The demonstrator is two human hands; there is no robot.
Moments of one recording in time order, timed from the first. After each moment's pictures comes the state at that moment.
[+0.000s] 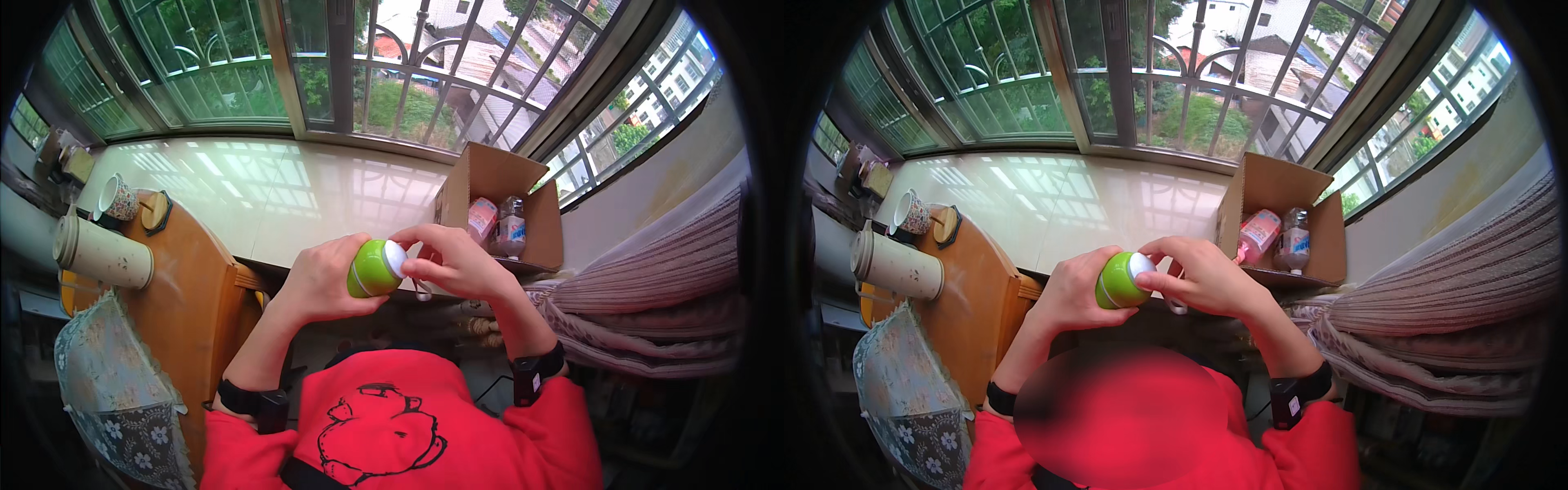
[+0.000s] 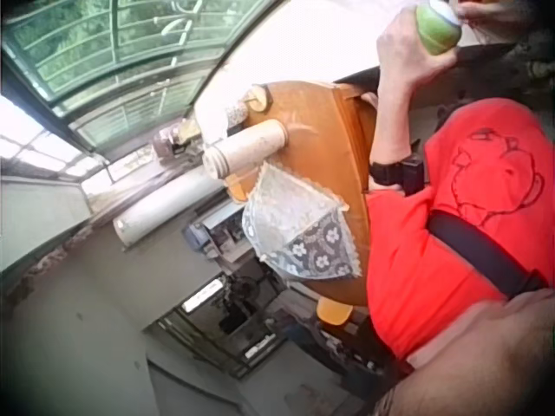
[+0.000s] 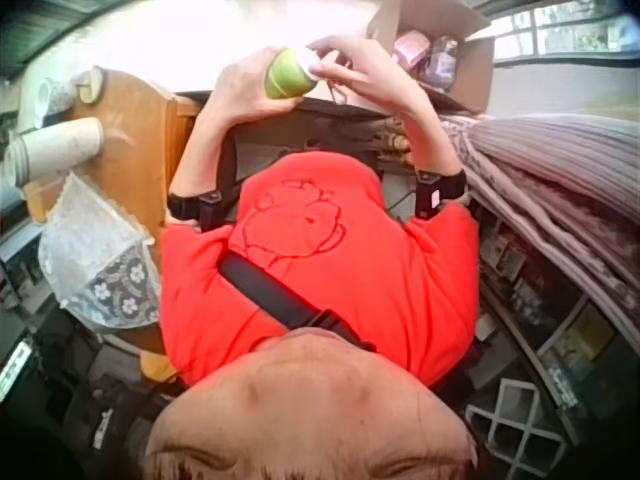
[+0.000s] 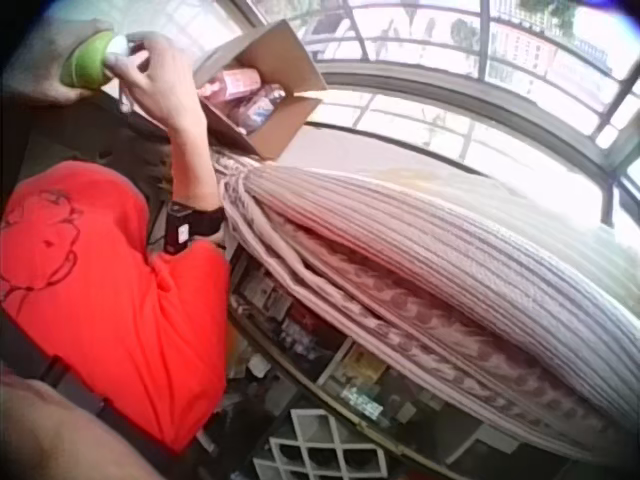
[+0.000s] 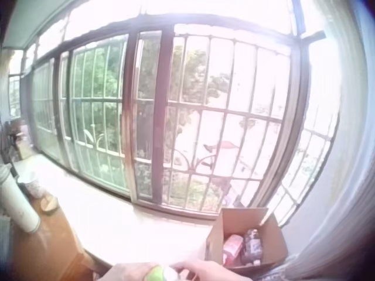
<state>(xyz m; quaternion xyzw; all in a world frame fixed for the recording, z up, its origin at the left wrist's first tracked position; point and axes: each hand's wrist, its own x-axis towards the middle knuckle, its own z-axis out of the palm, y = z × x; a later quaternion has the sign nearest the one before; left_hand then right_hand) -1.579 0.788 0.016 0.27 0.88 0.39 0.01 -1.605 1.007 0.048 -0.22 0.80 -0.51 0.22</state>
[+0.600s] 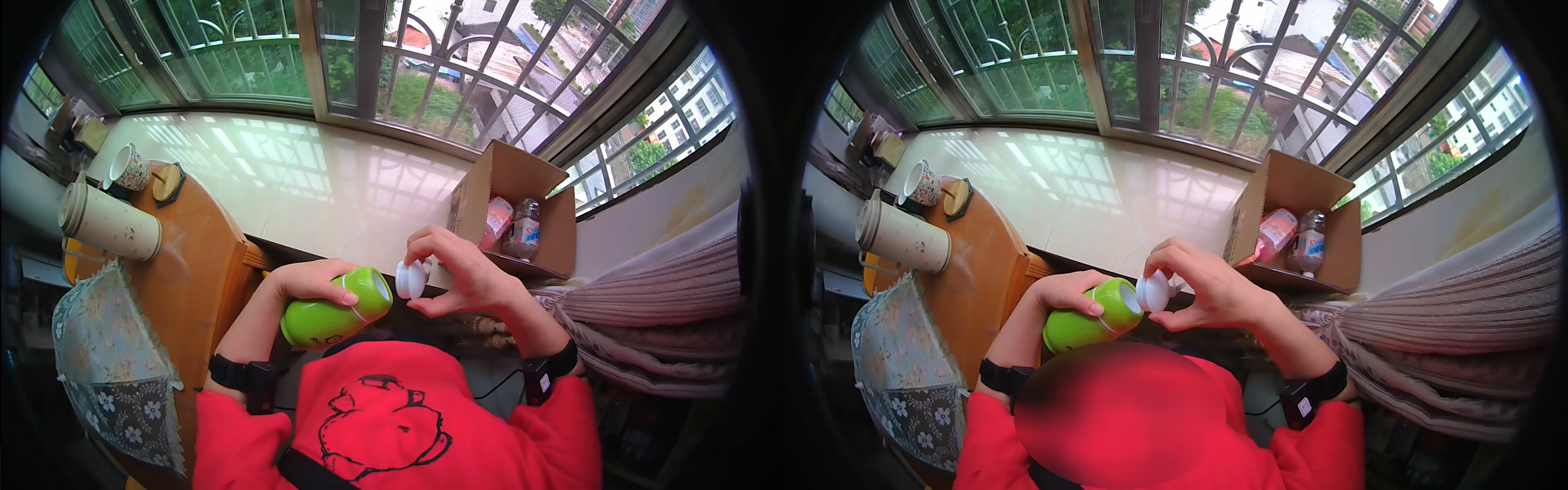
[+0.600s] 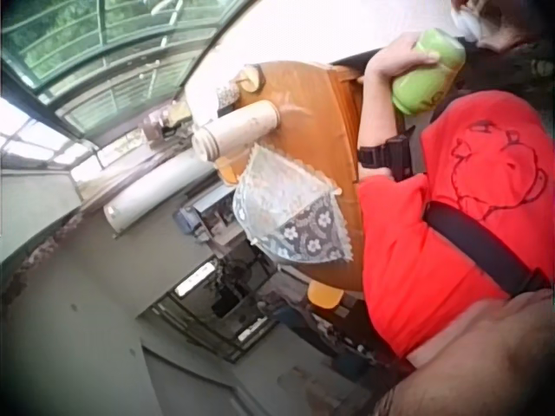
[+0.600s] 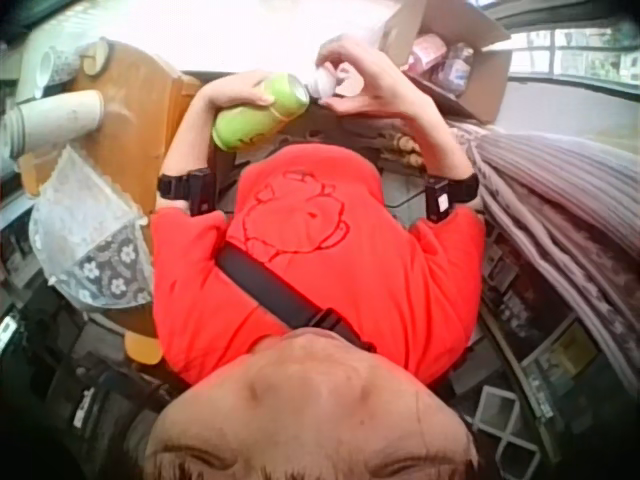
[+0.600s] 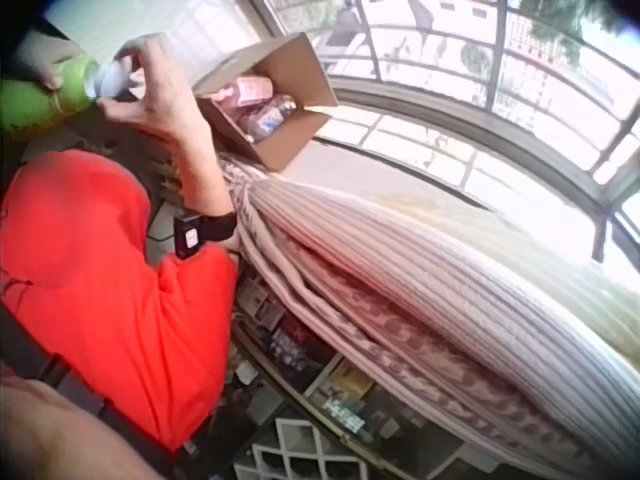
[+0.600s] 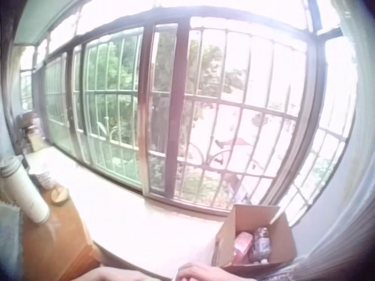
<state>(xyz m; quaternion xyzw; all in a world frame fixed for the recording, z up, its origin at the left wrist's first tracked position) -1.582 0.742 -0.023 0.19 0.65 0.58 0.45 -1.599 0.993 0.034 -0.48 0.75 -0.46 0.07</state>
